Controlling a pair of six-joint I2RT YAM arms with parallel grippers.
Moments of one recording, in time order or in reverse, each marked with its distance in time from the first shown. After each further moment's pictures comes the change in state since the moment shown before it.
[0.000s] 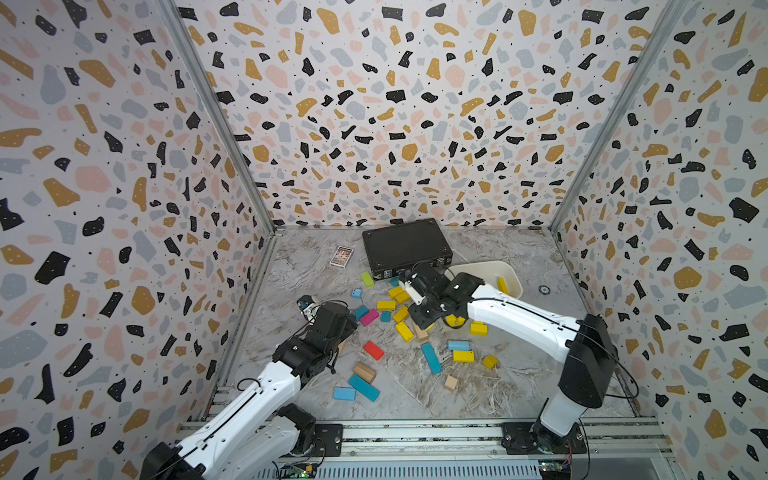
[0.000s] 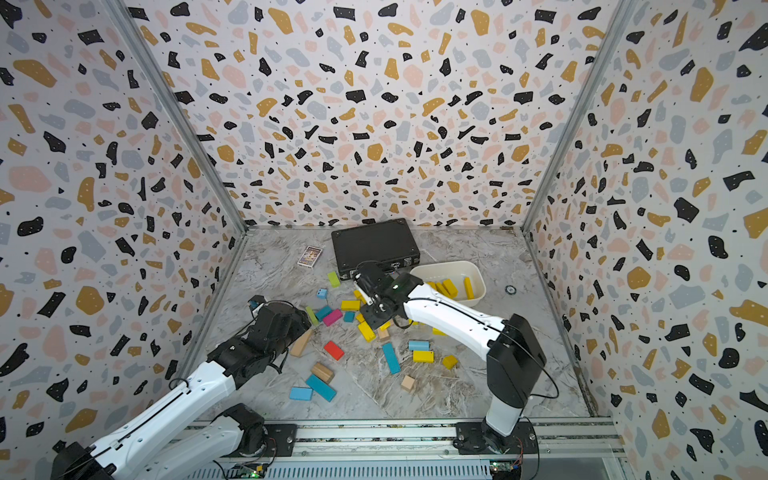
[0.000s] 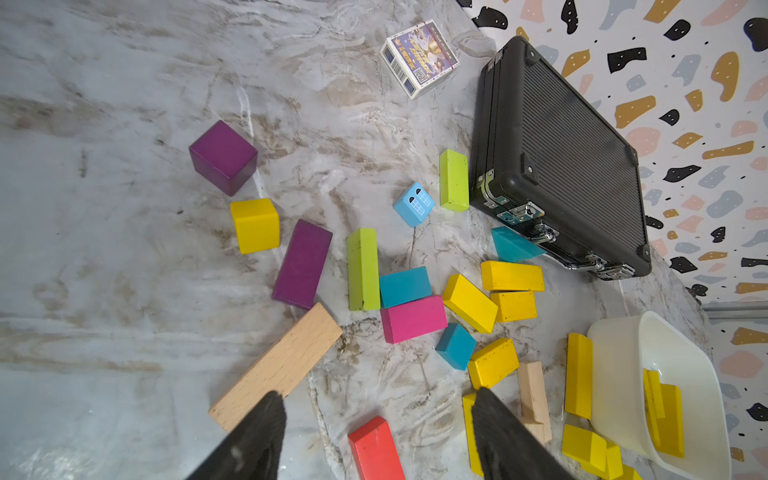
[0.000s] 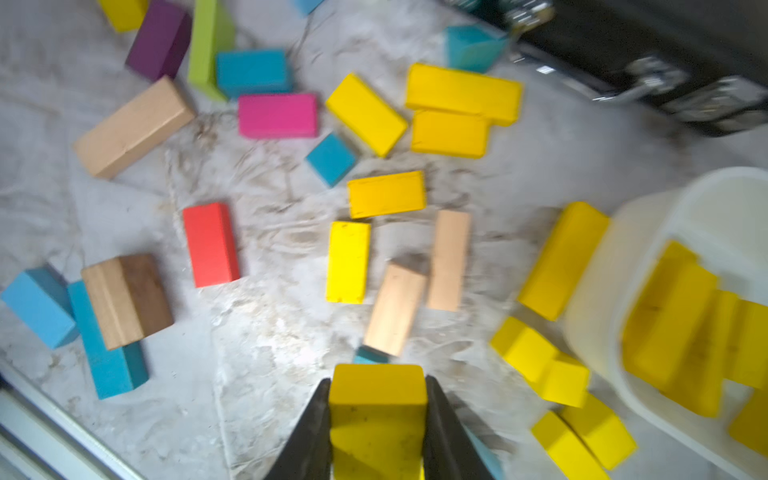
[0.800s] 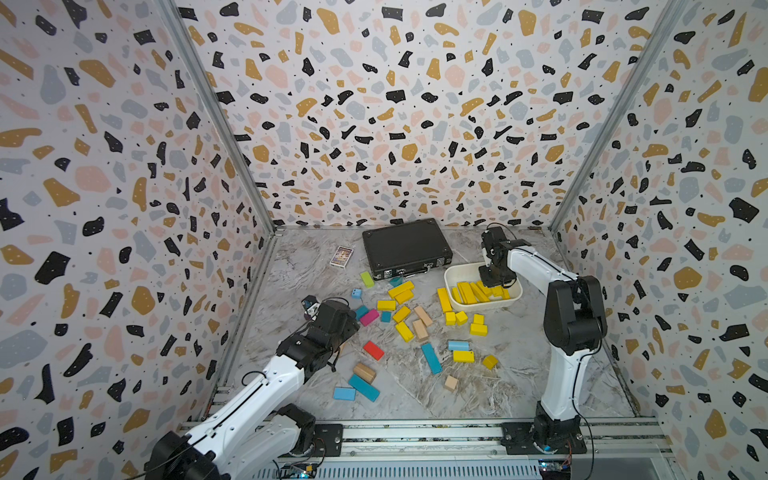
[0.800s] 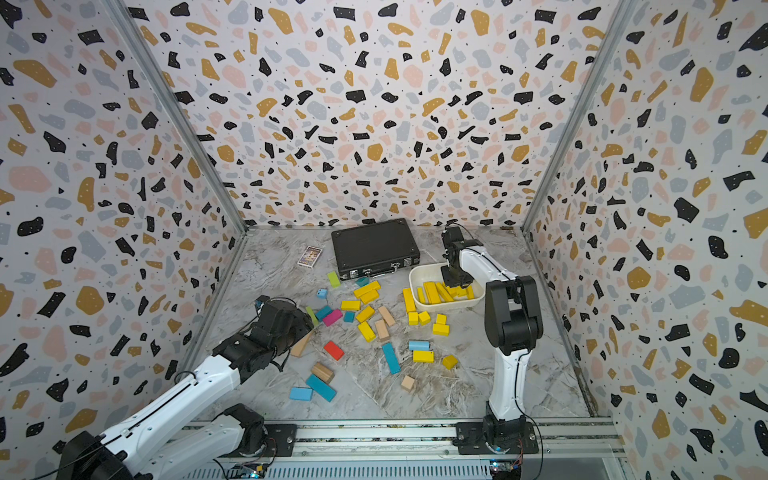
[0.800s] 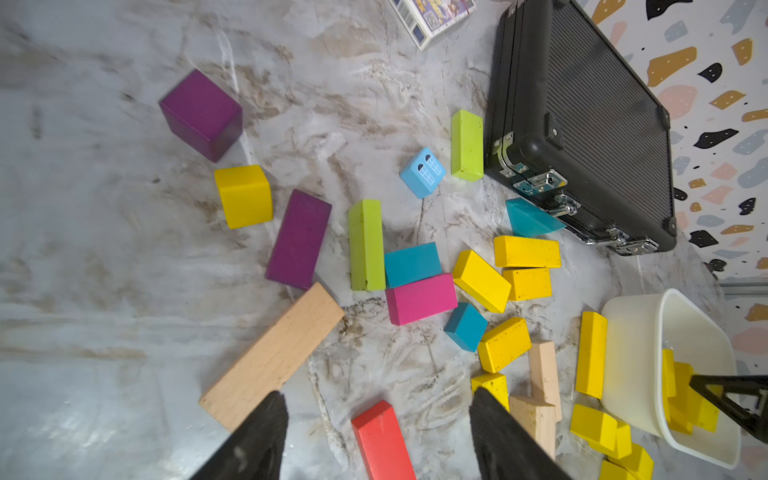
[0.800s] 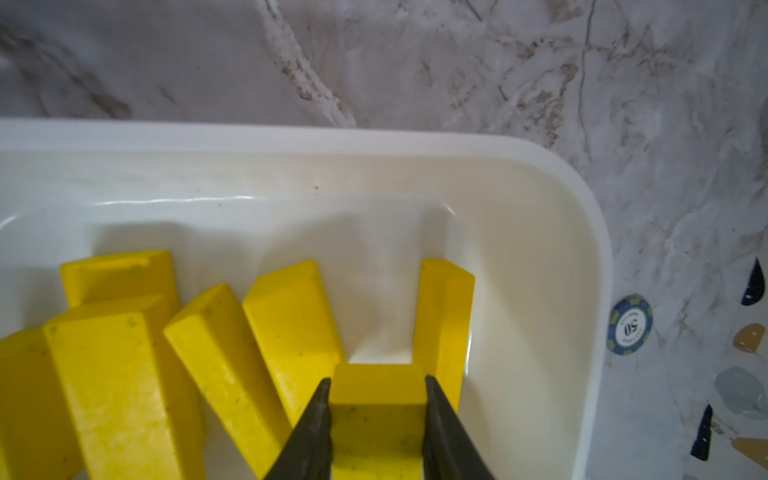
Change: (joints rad) left arm 0.032 0.080 0.000 0.031 0.116 0.013; right arm -0.631 0.348 0.116 0.030 0.122 -0.156
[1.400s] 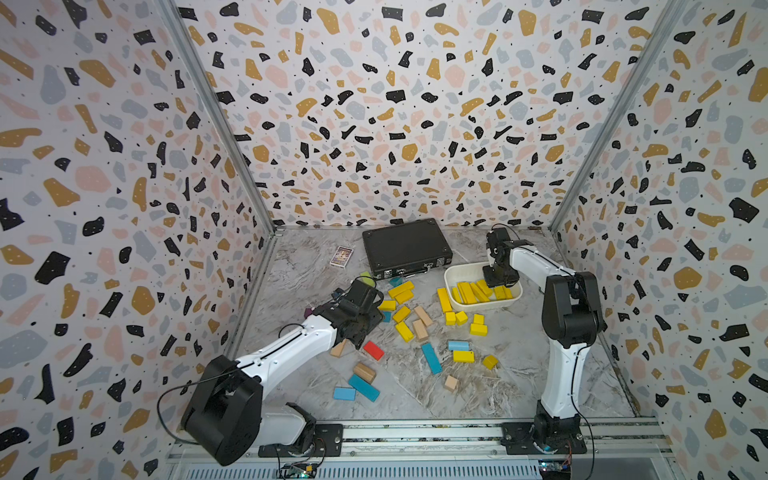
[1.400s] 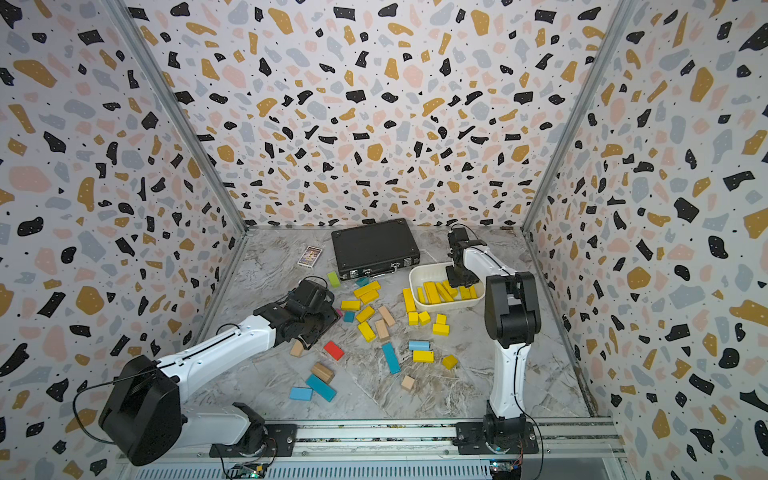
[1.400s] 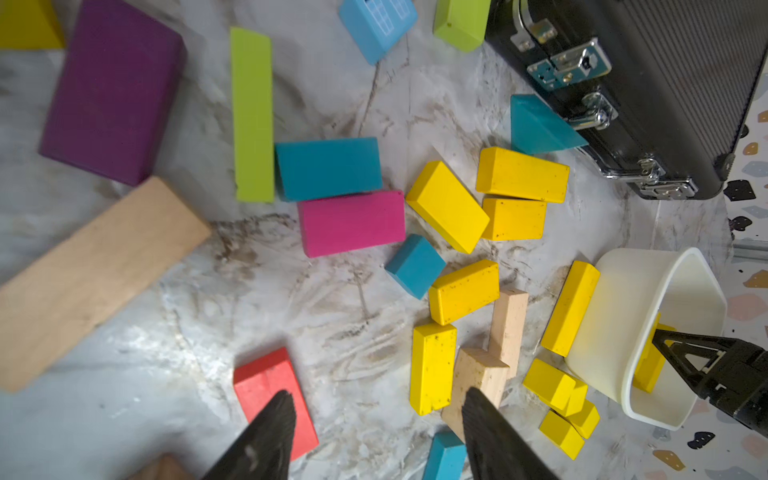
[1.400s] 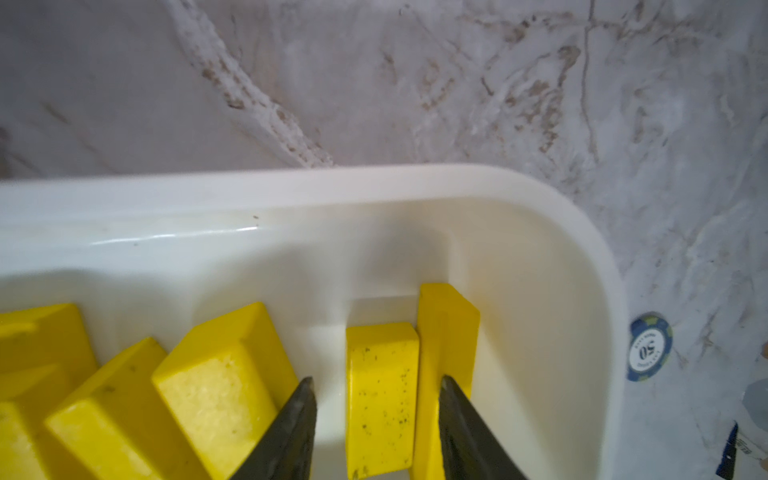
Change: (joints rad) left arm -0.110 0.395 0.280 -0.081 0.172 -0.227; right arm -0.037 0.020 0.003 0.021 -0.029 0.016
